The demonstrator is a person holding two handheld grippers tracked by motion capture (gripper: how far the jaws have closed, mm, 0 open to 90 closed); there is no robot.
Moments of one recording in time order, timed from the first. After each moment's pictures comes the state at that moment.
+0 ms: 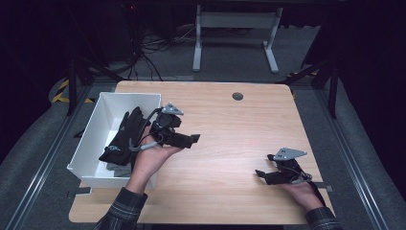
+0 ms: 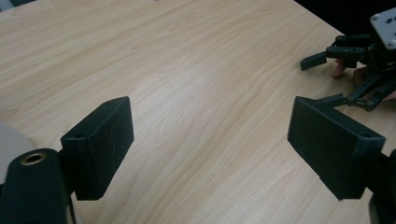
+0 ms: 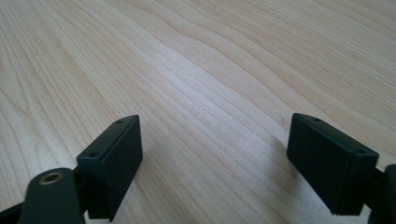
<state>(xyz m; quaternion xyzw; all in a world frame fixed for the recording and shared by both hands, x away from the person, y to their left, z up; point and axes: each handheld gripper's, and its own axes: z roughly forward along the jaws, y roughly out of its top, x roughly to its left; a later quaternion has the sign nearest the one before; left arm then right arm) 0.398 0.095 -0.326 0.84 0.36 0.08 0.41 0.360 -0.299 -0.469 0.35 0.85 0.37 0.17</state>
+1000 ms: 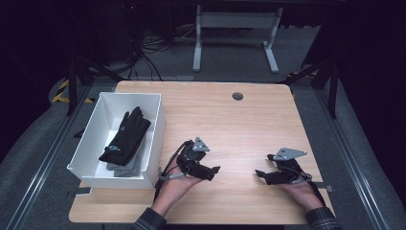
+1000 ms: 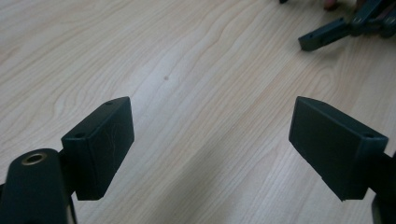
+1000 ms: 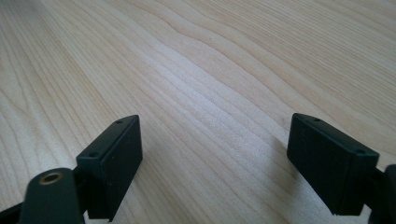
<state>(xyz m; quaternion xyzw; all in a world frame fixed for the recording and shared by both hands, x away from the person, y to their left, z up) 0.365 0.036 -0.424 0.87 0.30 0.07 0.38 0.360 -0.299 -0.470 0.35 0.85 0.37 0.17</state>
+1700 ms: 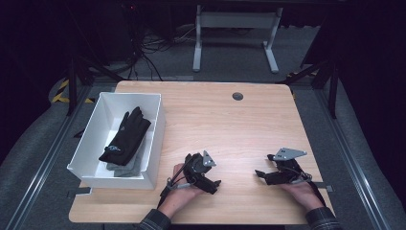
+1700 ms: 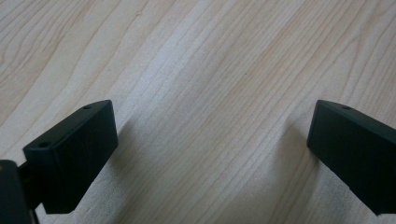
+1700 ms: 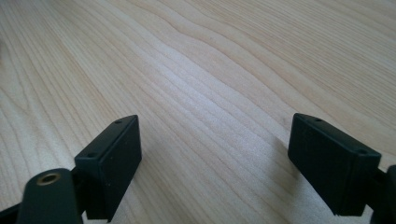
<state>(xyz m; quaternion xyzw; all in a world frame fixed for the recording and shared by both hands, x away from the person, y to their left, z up) 0.360 0.019 -0.472 0.90 0.27 0.09 0.33 0.360 -0.299 -0.470 0.35 0.85 0.37 0.17</state>
